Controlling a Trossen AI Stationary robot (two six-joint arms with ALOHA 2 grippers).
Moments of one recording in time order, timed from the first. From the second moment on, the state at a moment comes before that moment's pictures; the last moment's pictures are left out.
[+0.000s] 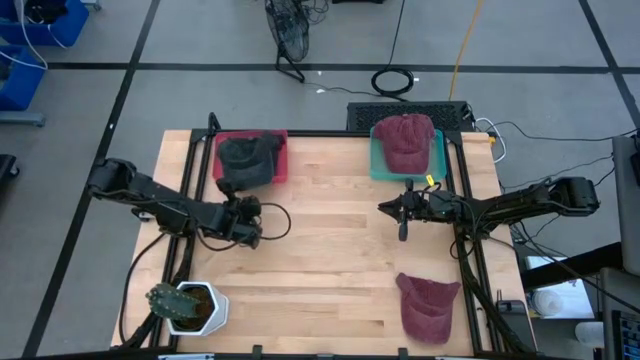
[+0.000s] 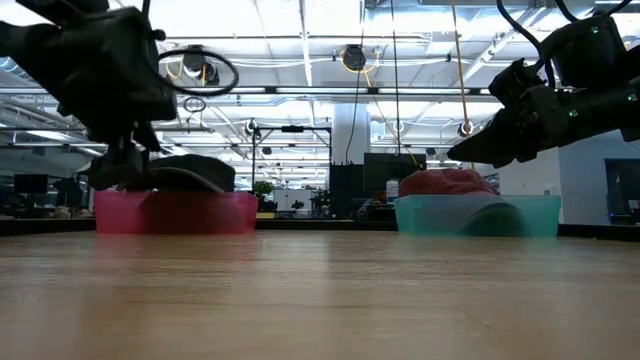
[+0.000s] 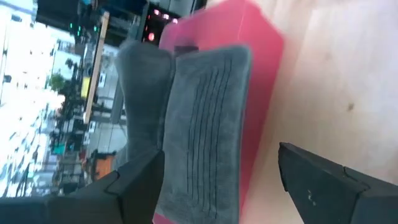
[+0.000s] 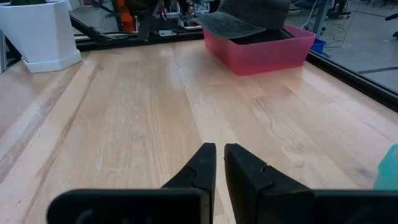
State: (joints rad) left arm -0.24 1.36 0.62 -0.80 -1.05 -0.39; right arm -0.08 0.99 0.05 0.71 0.10 0.09
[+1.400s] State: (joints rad) left arm -0.07 1.36 0.75 -0.81 -1.08 -0.30; right arm -0.08 0.99 0.05 0.71 0.10 0.09
